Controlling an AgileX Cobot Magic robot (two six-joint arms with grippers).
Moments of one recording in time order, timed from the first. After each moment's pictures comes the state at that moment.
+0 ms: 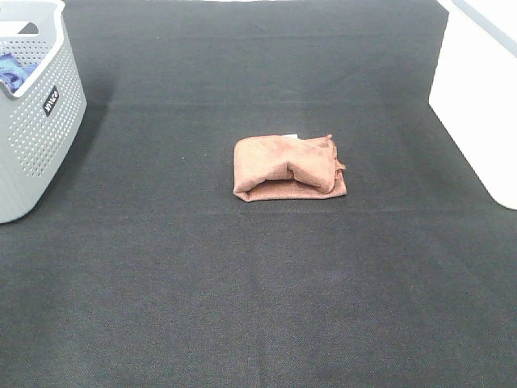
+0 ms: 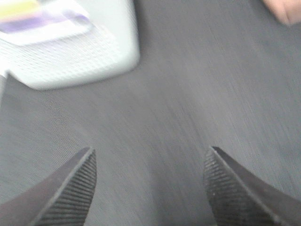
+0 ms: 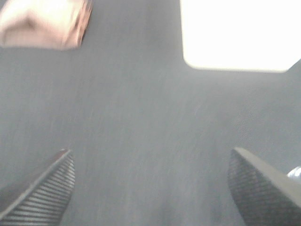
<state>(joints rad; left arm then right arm) 0.00 0.08 -0.50 -0.03 1.05 0.13 -0.02 0.03 -0.51 0.06 1.07 -0.09</state>
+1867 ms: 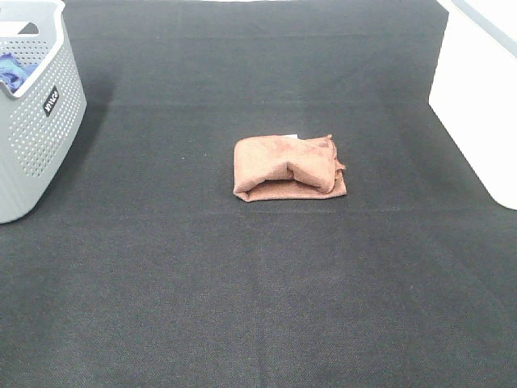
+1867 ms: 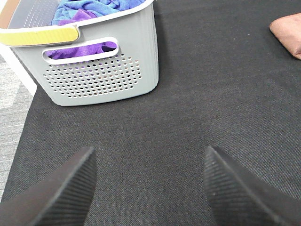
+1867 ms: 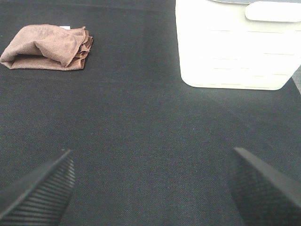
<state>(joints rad) 0.04 0.00 -0.50 -0.03 1.05 0.13 -0.02 -0.01 -0.51 0.07 1.07 -0.09</state>
